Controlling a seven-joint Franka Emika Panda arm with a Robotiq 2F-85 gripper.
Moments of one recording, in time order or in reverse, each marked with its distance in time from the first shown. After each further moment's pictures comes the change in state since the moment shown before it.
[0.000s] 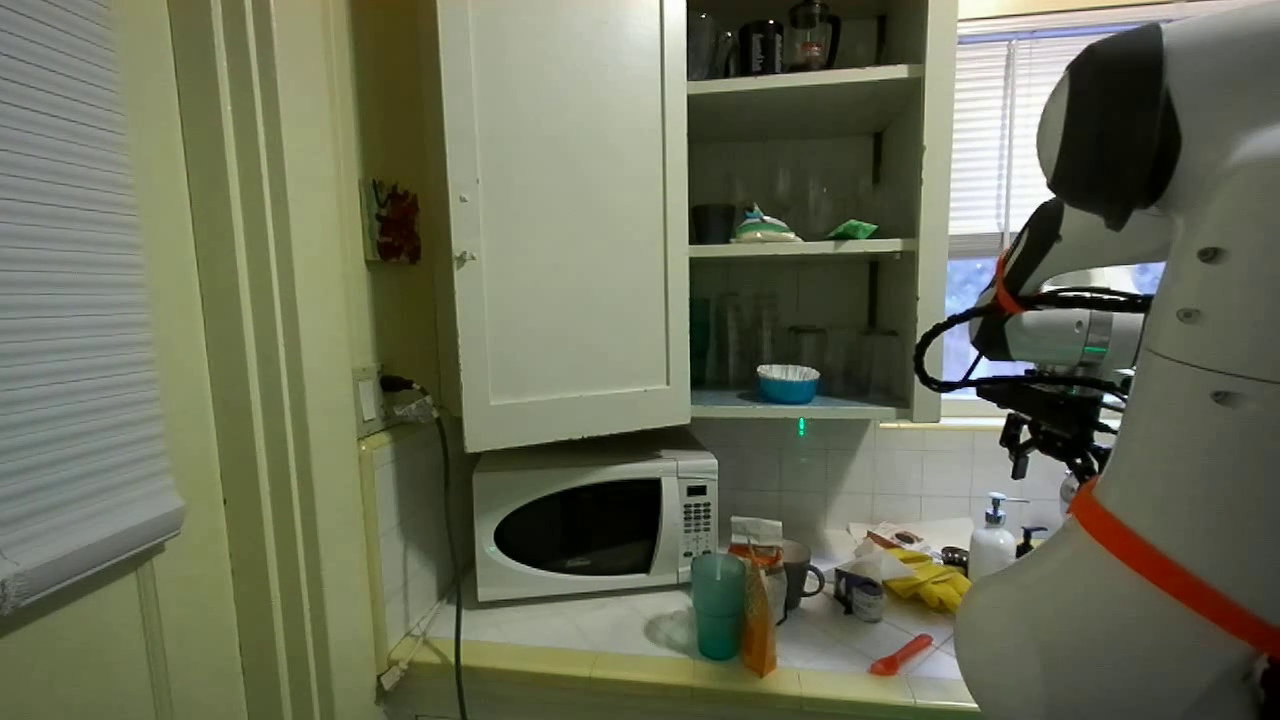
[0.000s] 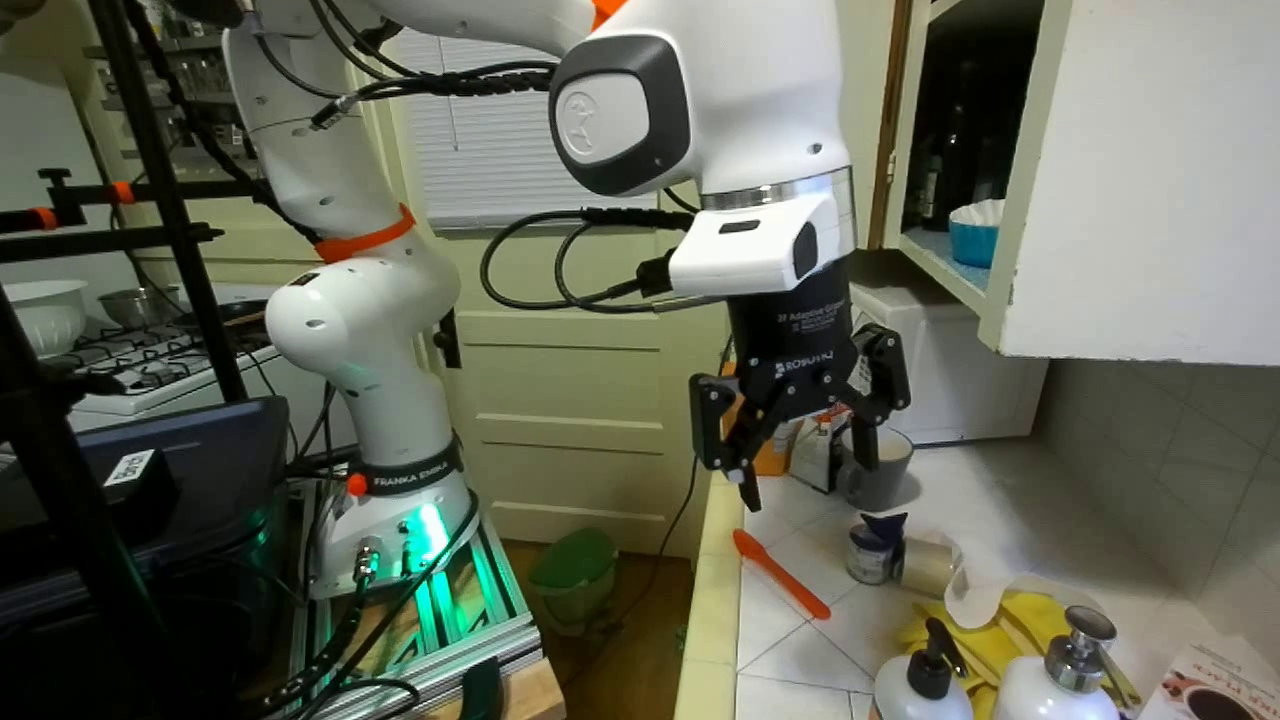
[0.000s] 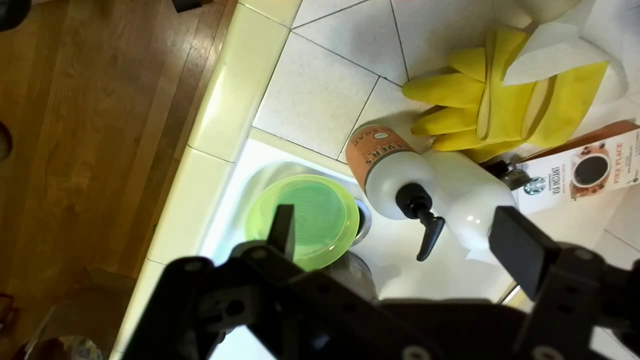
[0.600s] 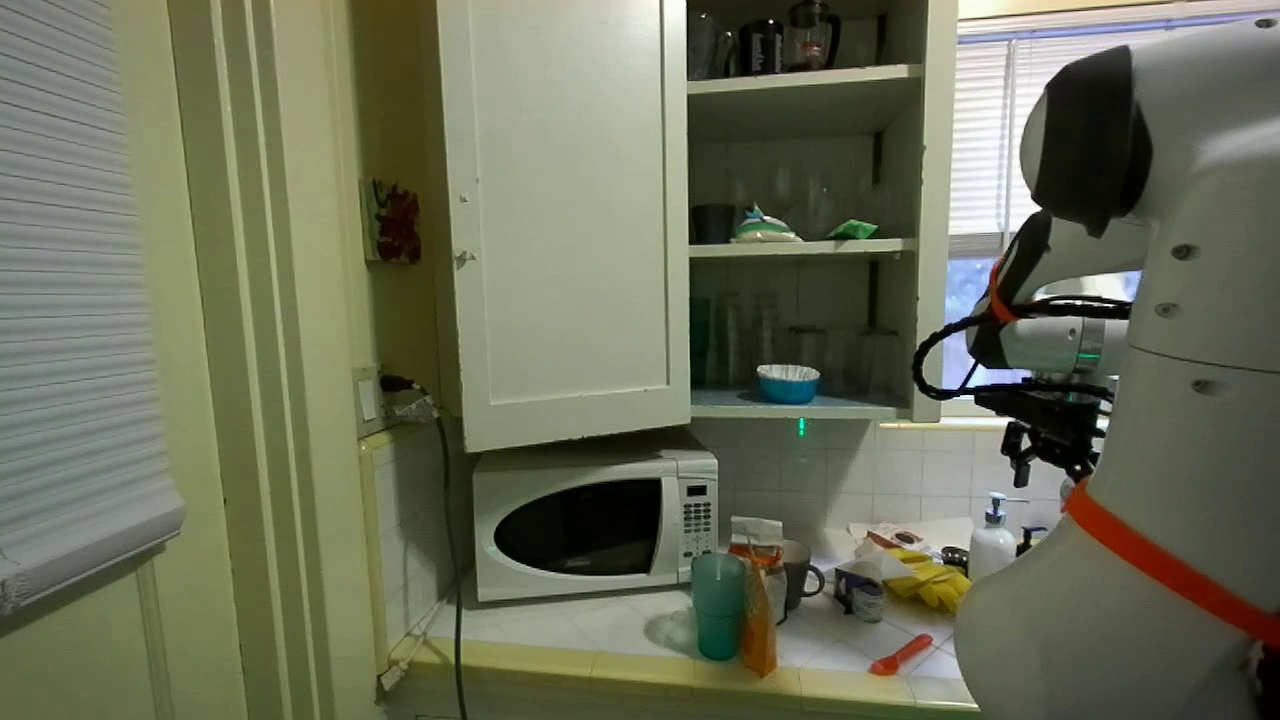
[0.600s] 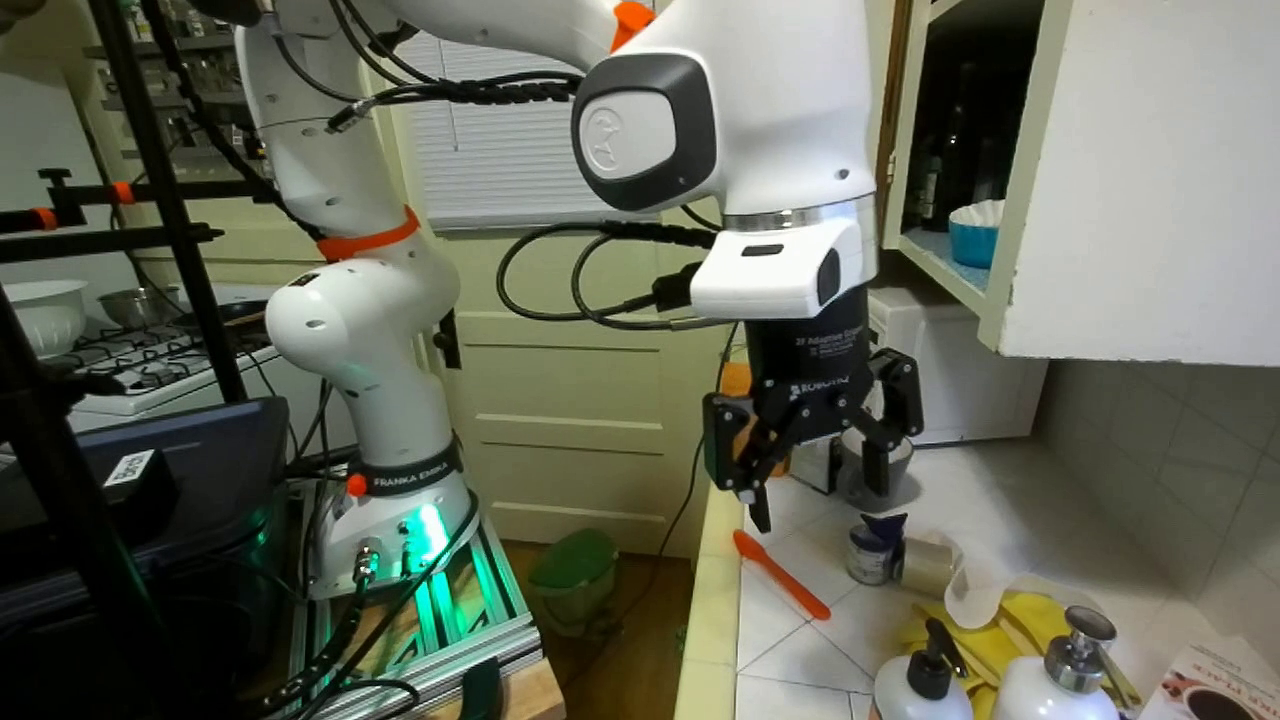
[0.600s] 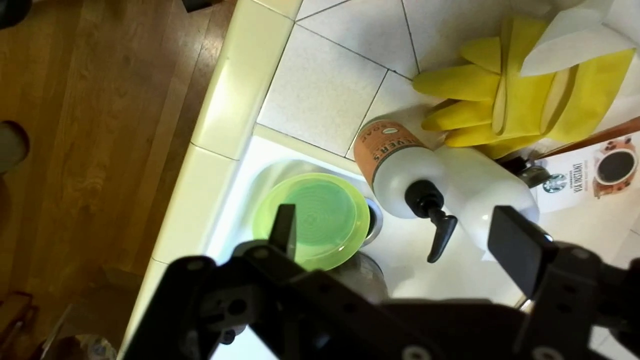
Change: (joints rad) arm 0.000 0.065 -0.002 0.037 -0.001 0.000 0.018
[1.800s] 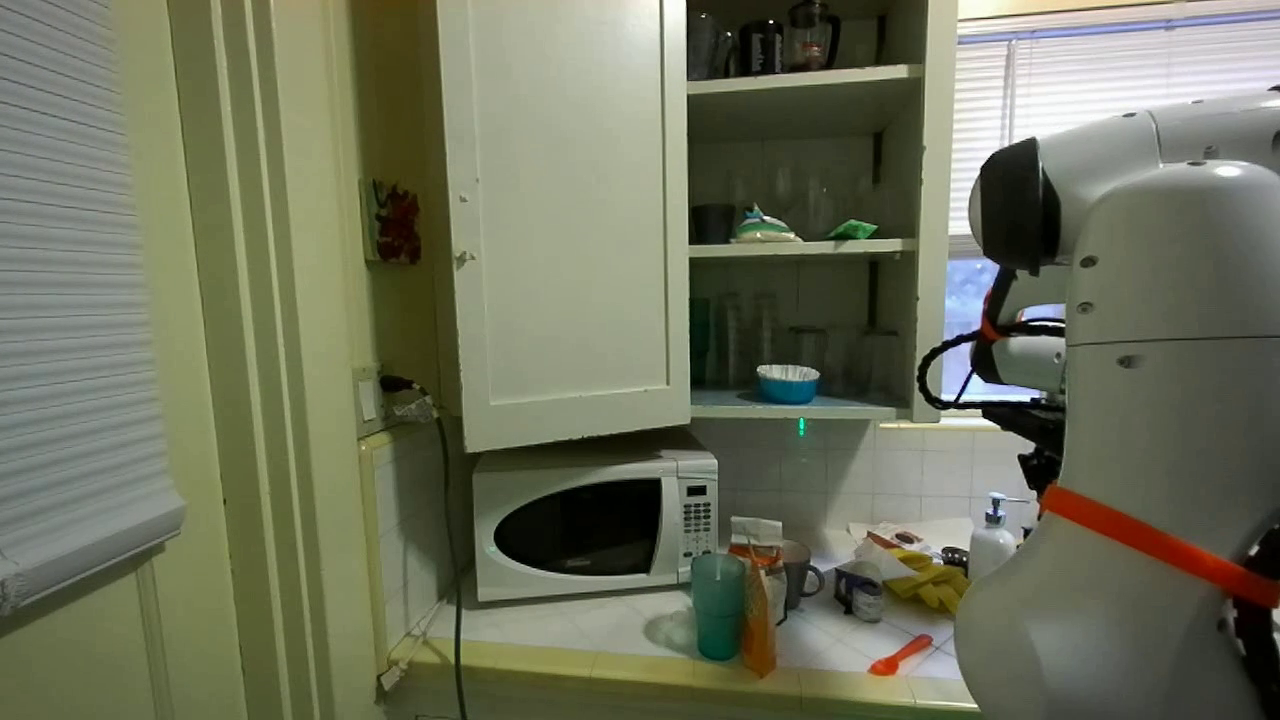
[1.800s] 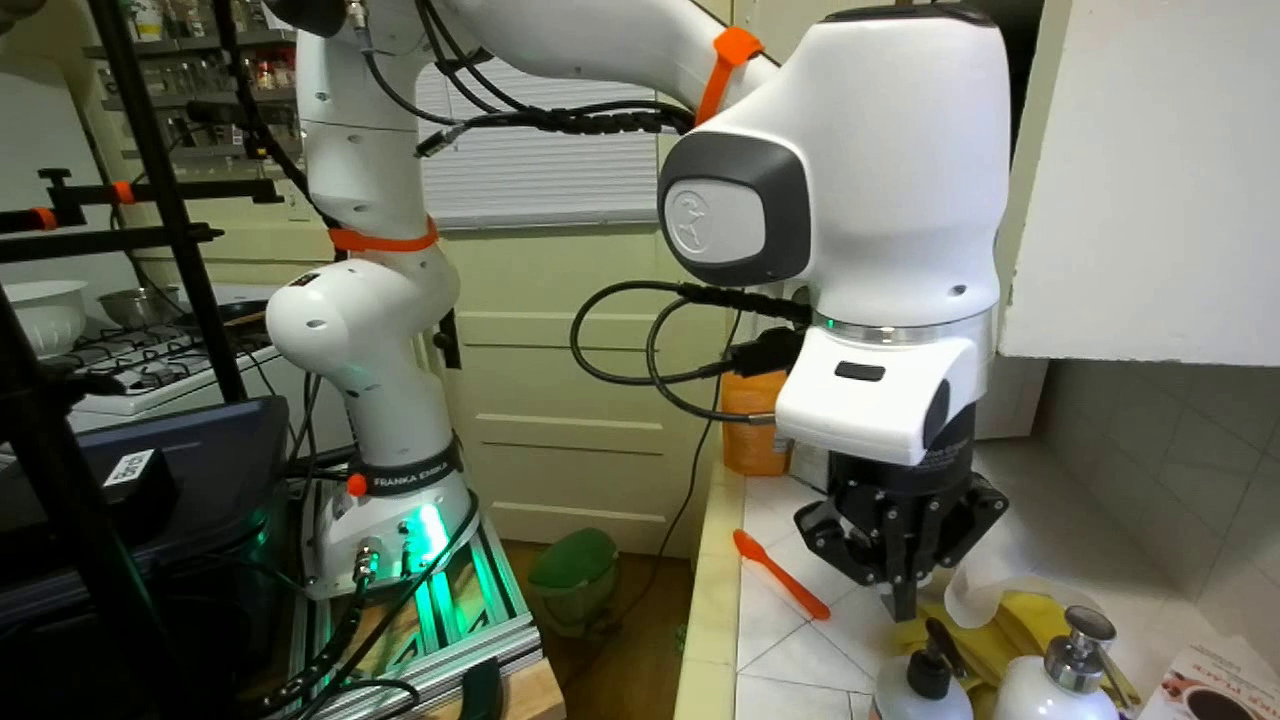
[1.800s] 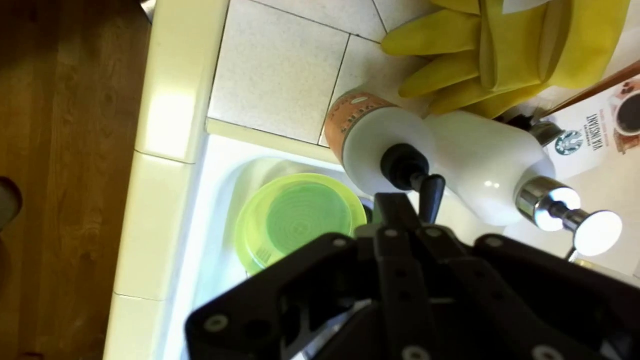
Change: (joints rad) arm 0.003 0.265 -0.051 0.190 0.237 0.004 -0.058
